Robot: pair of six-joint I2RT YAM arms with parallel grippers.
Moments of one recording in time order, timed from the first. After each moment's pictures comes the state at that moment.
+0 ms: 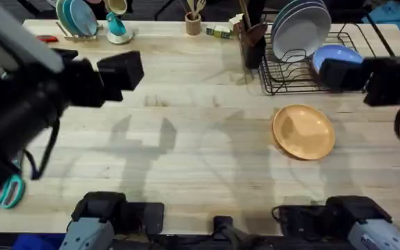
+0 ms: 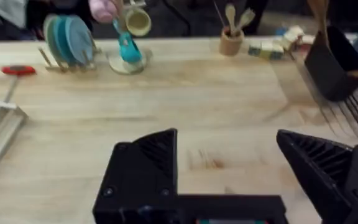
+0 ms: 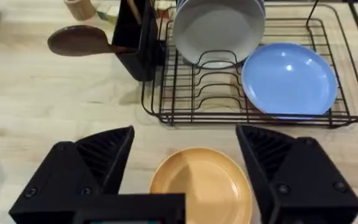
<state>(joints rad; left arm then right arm) -0.01 0.60 0.88 -0.69 0.06 -0.02 0.00 0.71 0.88 -0.69 -0.08 0.01</state>
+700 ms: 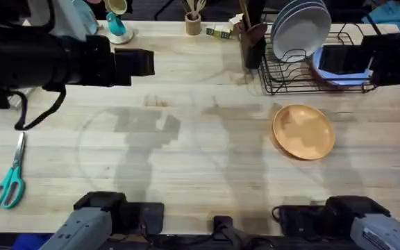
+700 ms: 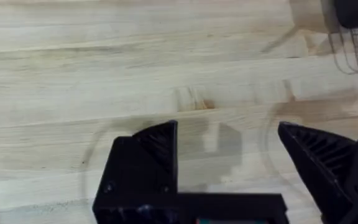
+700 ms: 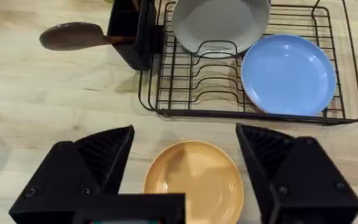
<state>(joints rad) -0.01 0.97 1.14 -0.98 0.13 -0.02 0.00 0.90 1.08 -0.83 -0.08 -0.04</state>
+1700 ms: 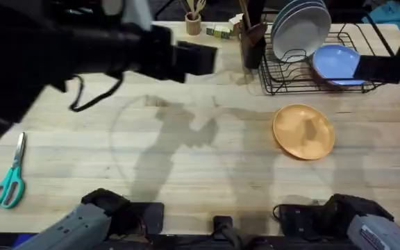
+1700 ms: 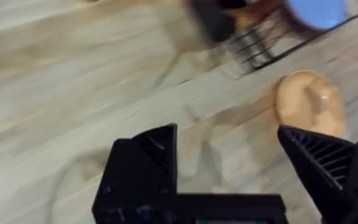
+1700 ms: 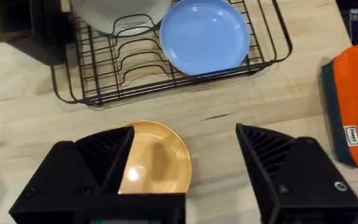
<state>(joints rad) -0.34 1.05 1.14 -0.77 0.25 -0.10 -0.21 0.86 1.08 -0.94 0.06 -0.05</state>
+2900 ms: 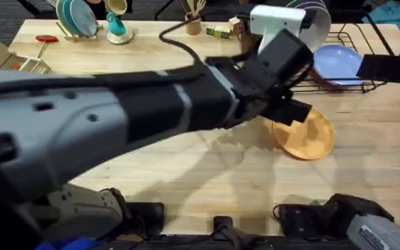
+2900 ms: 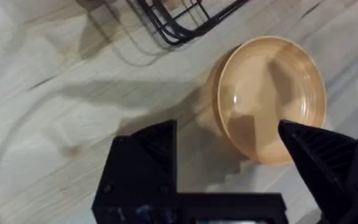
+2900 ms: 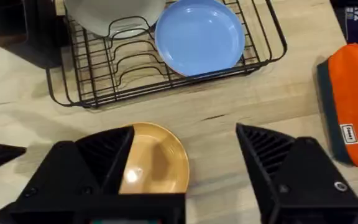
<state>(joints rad) -0.94 1.64 1.14 -0.31 -0.02 -0.45 -0.23 0.86 1.08 -0.93 0.06 -0.05</state>
